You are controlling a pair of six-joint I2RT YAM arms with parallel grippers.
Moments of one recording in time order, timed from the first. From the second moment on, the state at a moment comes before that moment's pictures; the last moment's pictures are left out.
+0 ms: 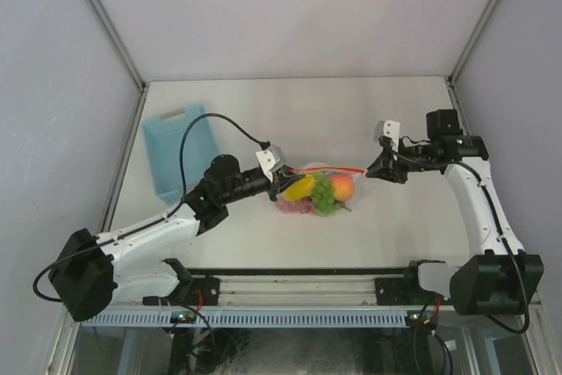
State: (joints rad) left arm -0.78 1.16 0.65 0.45 0.40 0.02; right arm -0.02 1.21 1.14 -1.10 -1.02 -1.12
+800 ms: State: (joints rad) left arm -0.78 1.15 0.63 0.46 0.40 0.01; right arm -0.12 1.22 1.14 -1.18 -0.98 -1.22
